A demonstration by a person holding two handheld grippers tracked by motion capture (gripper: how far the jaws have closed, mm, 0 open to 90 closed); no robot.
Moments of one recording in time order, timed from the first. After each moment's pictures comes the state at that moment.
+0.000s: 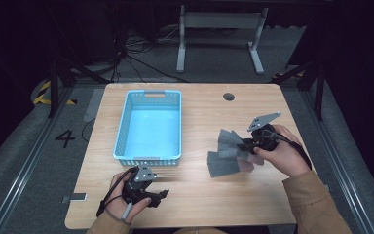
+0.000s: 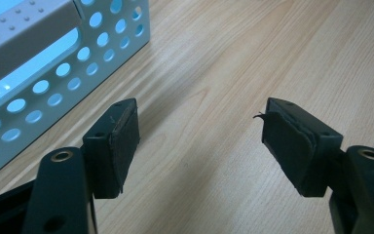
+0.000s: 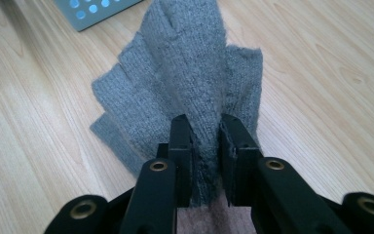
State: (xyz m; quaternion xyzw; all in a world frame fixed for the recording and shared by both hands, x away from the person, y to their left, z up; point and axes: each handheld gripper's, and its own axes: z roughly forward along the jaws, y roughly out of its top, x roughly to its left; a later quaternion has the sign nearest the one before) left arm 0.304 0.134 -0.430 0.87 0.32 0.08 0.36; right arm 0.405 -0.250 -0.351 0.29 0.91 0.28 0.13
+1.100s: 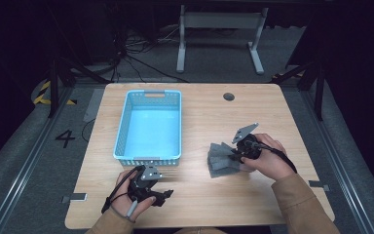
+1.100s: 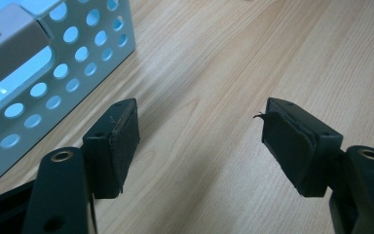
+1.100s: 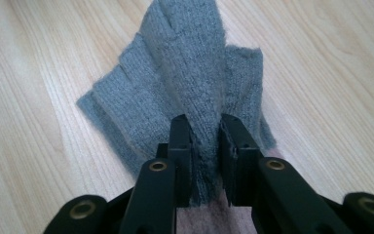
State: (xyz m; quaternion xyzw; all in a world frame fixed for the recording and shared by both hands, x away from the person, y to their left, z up) left arm 0.310 0.122 -0.431 0.88 0.30 0.07 0.35; right arm 0.413 -0.226 -0.401 0.24 0.94 0.23 0.11
